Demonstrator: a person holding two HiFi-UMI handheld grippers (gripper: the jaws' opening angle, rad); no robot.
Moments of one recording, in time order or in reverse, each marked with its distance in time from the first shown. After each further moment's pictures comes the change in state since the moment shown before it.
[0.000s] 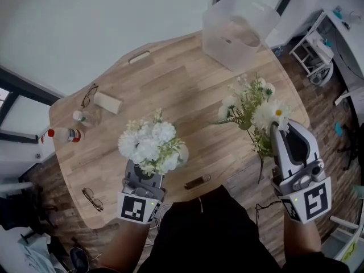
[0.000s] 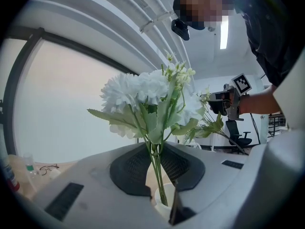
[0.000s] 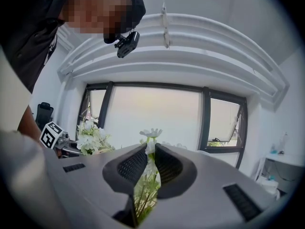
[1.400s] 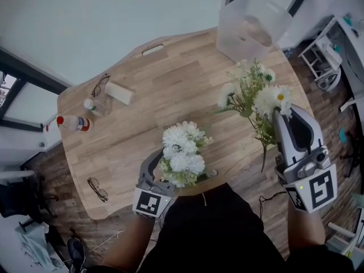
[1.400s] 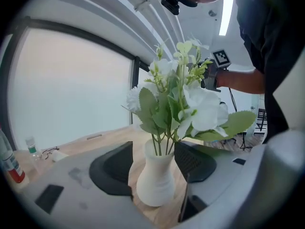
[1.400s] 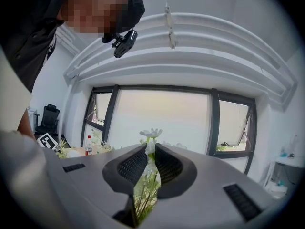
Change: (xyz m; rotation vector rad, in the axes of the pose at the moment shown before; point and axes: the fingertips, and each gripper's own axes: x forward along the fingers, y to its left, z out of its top) left arm -0.033 -0.026 -0.079 -0.009 0.227 -0.089; right arm 0.029 0.018 0.013 -0.029 -0.016 0.073
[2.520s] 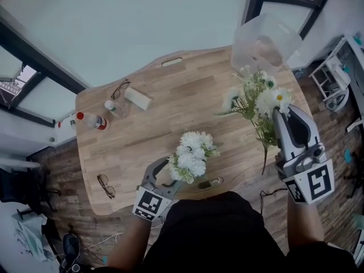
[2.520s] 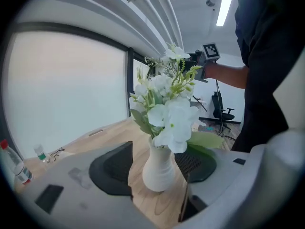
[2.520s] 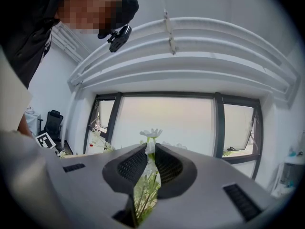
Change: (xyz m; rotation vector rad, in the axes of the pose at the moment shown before) left arm -0.031 -0.004 -0.008 0.086 0.147 -0.045; right arm 0.010 -0.004 0.023 -0.005 -0.074 0.047
